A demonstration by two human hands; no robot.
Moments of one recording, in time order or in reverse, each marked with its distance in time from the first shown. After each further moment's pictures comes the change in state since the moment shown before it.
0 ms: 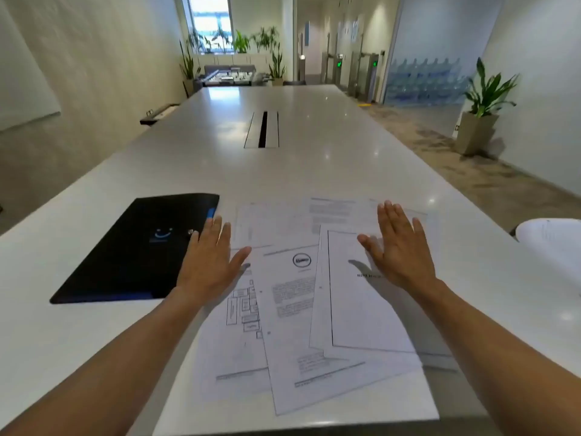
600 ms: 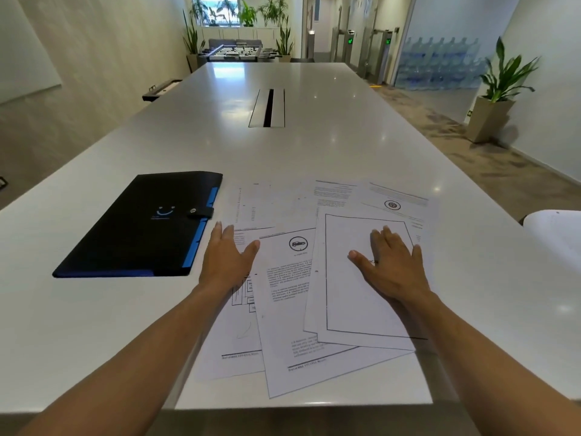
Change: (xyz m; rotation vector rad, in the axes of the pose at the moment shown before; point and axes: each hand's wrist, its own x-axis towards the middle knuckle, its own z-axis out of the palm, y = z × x) left_hand -0.006 0.036 0.001 -0.553 0.014 -0.369; right_hand -0.021 -0.011 0.022 0.004 -0.217 0.107
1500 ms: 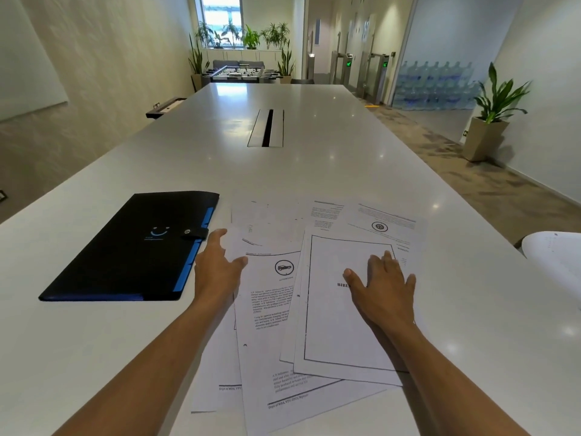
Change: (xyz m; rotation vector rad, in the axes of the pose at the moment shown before) left_hand 0.007 0.021 -0.009 -0.467 0.130 -0.109; right_hand 0.000 -0.020 0.005 0.112 0.093 0.162
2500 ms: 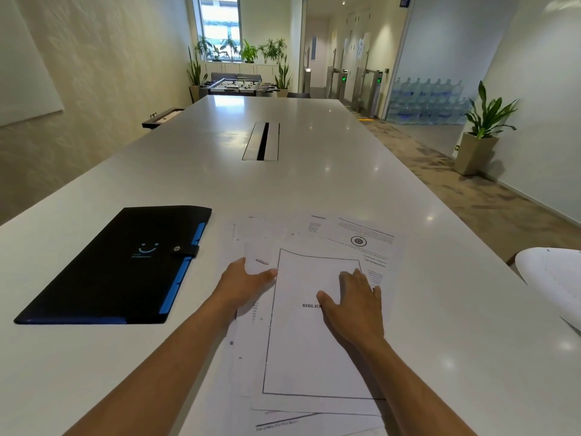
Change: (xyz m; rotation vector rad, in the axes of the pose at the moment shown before) left_hand 0.015 0.013 0.036 -0.218 -0.418 -0.153; right_hand 0.001 -0.036 0.006 0.175 -0.056 -0.059
